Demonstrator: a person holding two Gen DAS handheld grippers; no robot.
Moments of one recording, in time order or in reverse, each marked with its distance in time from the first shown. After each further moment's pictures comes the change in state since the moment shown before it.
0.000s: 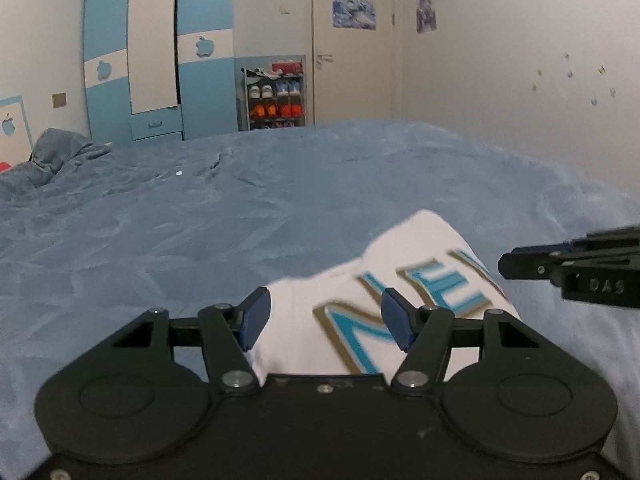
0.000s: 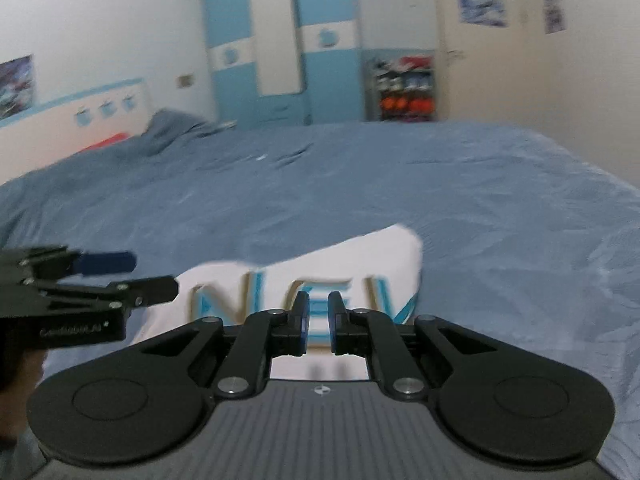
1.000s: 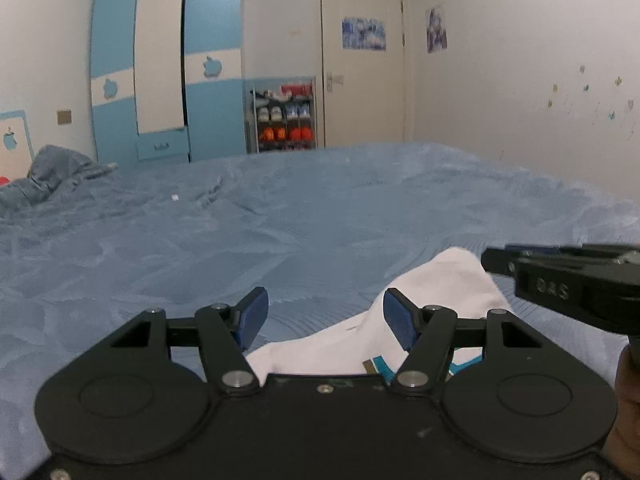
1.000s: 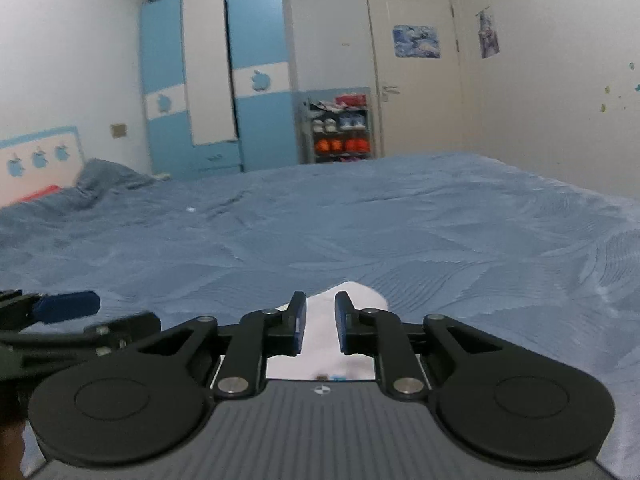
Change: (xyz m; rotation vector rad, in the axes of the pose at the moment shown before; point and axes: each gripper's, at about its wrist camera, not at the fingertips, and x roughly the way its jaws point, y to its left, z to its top) left arm 0.075 -0.002 0.017 0.015 -0.062 0.038; right arm 0.075 -0.015 0.018 0.075 -0.136 -0.173
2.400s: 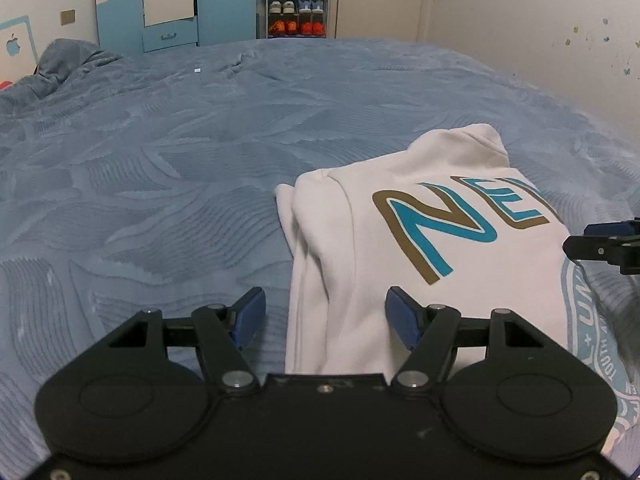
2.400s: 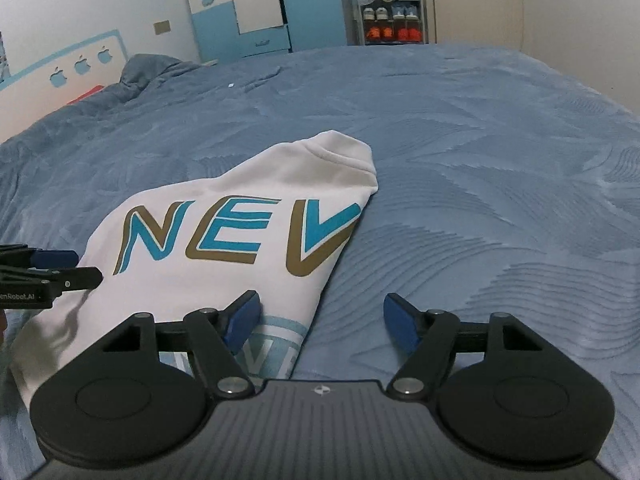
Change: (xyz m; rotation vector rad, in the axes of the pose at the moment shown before) left arm -0.047 0.040 -0.065 -0.077 0.324 -0.020; right arm -0.048 -0.059 -0.041 -0.057 0.369 0.186
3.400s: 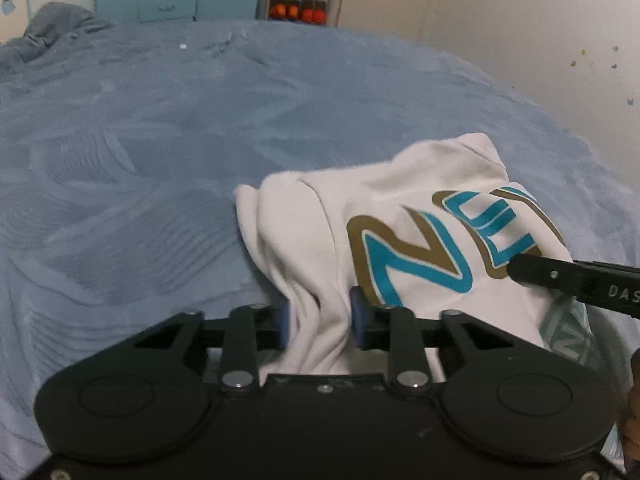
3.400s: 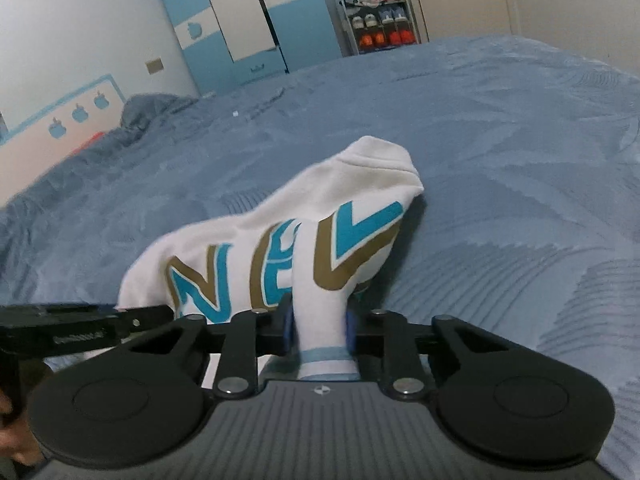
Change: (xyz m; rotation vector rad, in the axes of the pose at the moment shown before) left arm 0.033 -0.008 0.028 -0.126 0.027 -0.072; right arm 0.028 0.013 0.014 0.145 -0.062 0.084
